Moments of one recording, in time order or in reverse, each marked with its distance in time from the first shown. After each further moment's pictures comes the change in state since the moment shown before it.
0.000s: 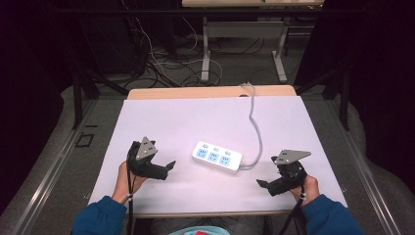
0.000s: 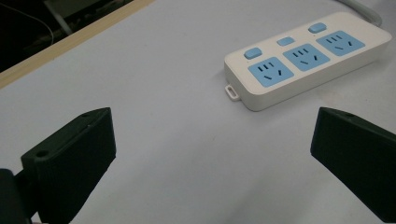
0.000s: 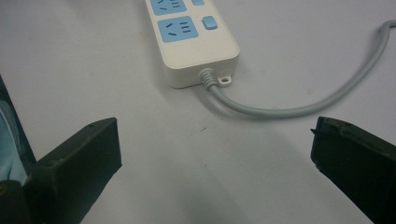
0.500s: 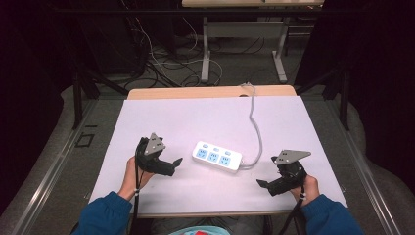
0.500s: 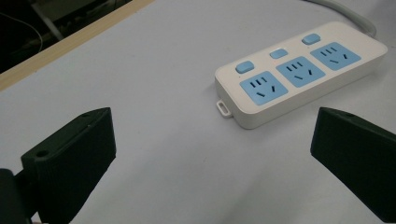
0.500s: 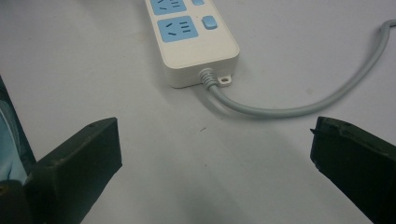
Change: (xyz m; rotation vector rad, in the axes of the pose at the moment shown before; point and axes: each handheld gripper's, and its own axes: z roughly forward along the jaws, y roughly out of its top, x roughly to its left) left arm -0.004 0.014 0.017 -0.003 -0.026 0.013; right arm 0.000 0.000 0.000 0.005 0.005 0.002
